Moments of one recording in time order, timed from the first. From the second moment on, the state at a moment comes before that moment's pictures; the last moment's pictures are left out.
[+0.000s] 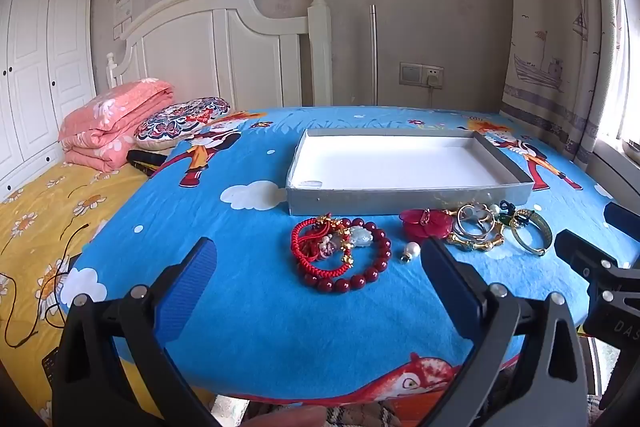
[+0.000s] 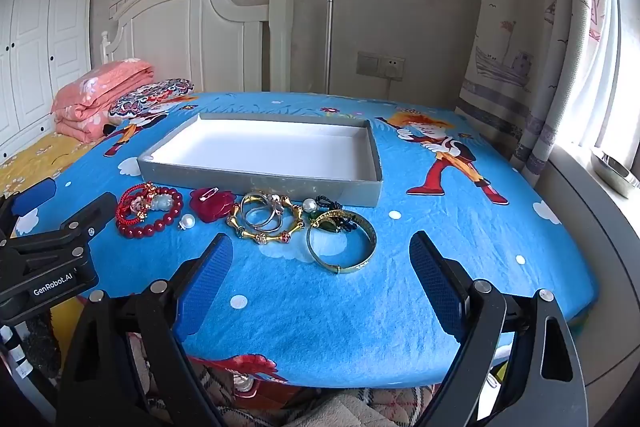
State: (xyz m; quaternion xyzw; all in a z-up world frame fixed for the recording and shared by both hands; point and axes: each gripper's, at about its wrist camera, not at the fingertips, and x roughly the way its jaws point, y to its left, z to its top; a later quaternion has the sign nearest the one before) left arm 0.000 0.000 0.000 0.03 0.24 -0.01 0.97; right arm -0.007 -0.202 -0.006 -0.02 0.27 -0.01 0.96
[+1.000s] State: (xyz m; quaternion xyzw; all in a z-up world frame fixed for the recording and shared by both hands) left arm 0.000 0.000 0.000 0.03 0.24 -0.01 0.97; right arm -0.003 -0.202 -0.008 -0.02 0.27 -0.01 0.96
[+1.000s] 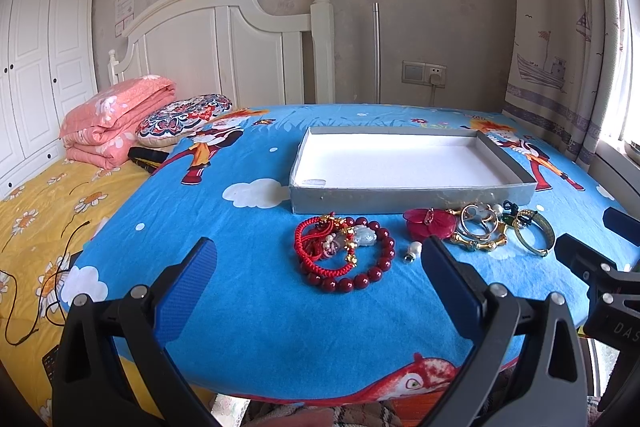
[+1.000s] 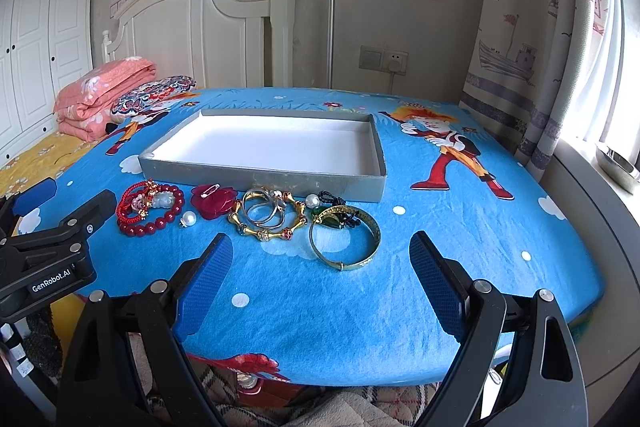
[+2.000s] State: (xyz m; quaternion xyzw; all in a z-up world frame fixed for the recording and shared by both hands) left arm -0.005 0.002 0.003 0.03 0.24 0.00 0.97; right arm -0.003 -0.203 -0.012 -0.01 0.28 0.00 0.96
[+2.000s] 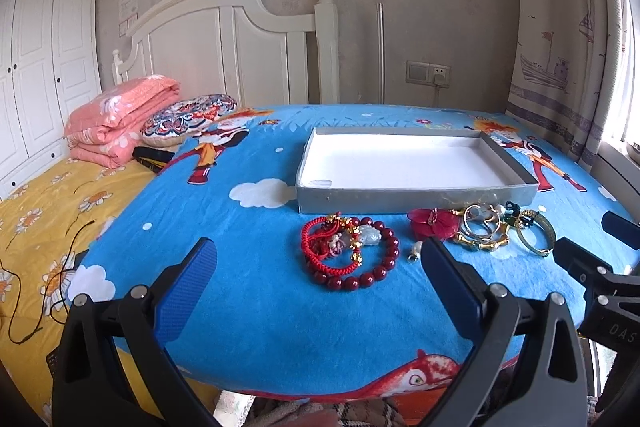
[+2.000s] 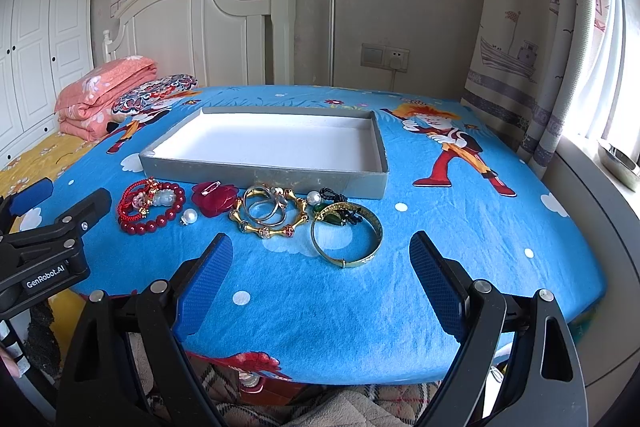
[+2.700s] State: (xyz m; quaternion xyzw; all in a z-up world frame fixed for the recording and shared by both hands) left arm -0.005 0.002 0.003 0.03 0.24 -0.01 0.97; right arm -0.004 -0.204 -0.012 -0.01 0.28 0.00 0.96
